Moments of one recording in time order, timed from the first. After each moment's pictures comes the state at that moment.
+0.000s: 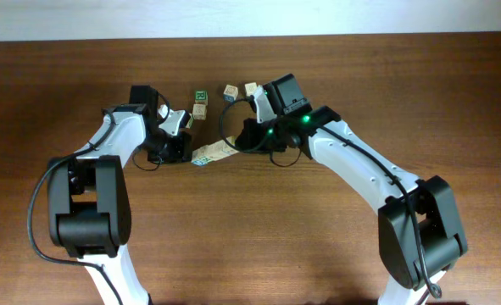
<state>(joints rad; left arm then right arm) -0.02 2.06 1.38 -0.81 0.44 0.09 0.50 1.91 1.43 -0.51 -0.52 0.49</state>
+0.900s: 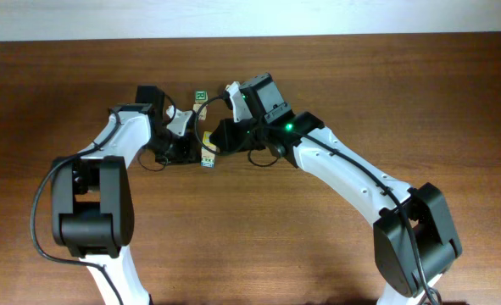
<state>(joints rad) -0.04 2.06 1.38 -0.83 0.52 0.09 0.60 1.90 1.47 -0.40 -0.50 0.52</state>
